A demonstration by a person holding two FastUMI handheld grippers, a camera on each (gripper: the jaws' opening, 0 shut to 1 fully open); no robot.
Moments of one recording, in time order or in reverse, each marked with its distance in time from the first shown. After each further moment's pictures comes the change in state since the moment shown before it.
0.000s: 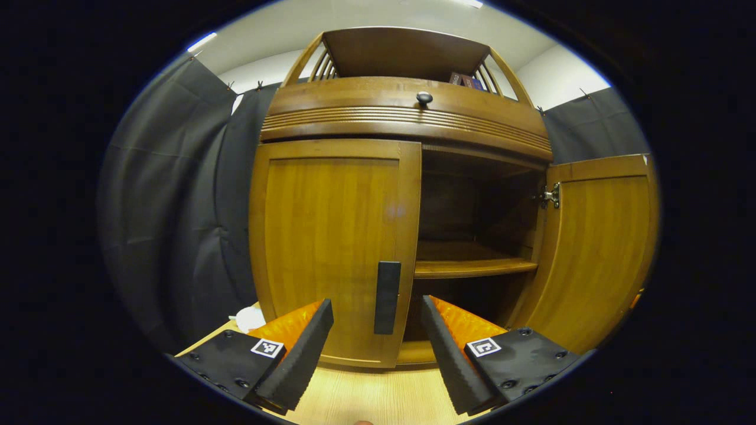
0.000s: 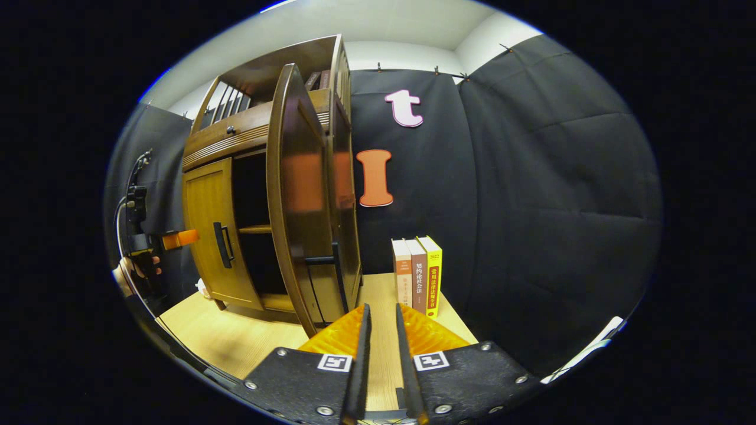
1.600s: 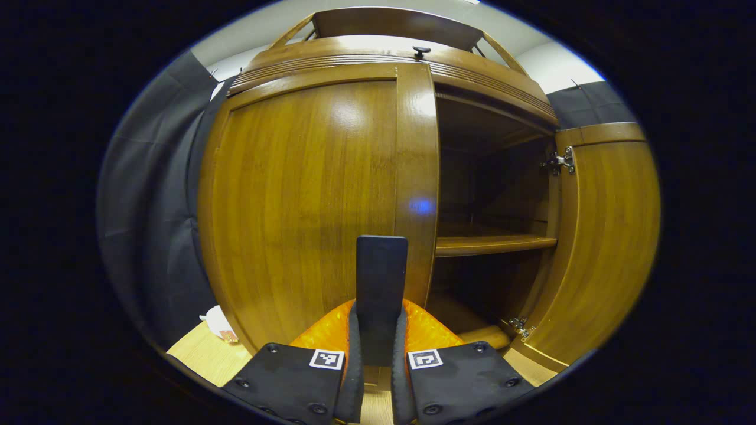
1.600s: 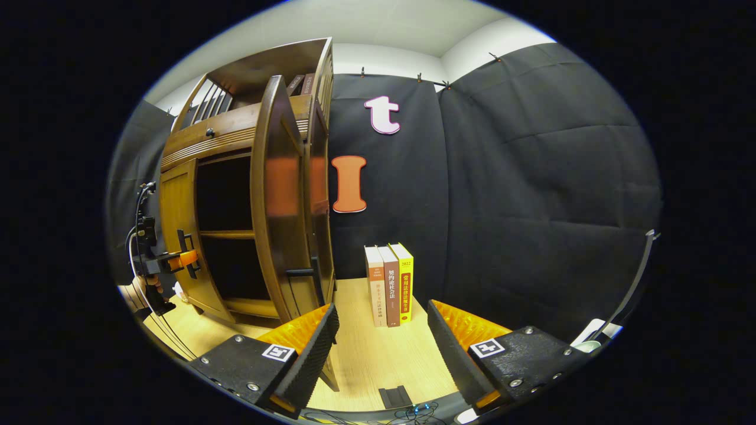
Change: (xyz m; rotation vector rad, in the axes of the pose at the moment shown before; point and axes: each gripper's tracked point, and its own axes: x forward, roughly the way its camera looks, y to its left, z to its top) left arm 0.055 -0.004 -0.056 -0.002 0.034 -0.100; right arm -0.013 -0.012 0.014 -0.030 -0.034 -0.129
